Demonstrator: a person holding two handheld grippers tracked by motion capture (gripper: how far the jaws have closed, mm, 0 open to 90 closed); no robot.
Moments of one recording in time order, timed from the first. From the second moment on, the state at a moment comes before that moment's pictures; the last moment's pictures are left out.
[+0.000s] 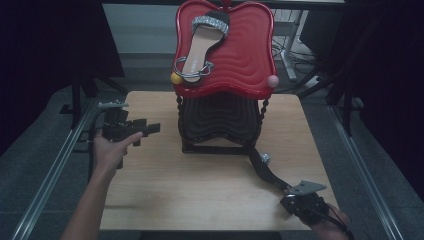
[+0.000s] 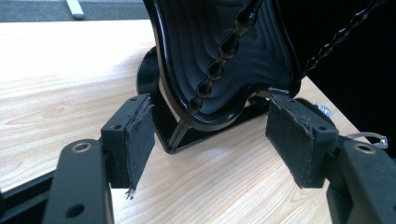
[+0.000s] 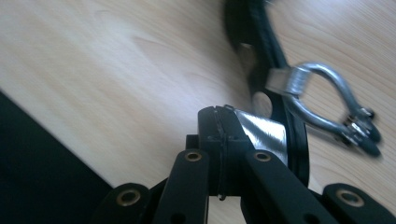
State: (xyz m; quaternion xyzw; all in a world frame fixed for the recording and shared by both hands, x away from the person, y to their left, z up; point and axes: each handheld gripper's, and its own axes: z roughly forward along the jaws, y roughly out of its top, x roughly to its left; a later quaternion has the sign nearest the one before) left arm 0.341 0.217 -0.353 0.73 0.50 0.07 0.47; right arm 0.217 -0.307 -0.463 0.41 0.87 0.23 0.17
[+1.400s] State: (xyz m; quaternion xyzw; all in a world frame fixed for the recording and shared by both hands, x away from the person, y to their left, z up) left arm 0.340 0.217 -0.350 0.73 0.50 0.07 0.47; right arm 0.305 -0.319 -0.452 0.41 0.86 0.27 0.13
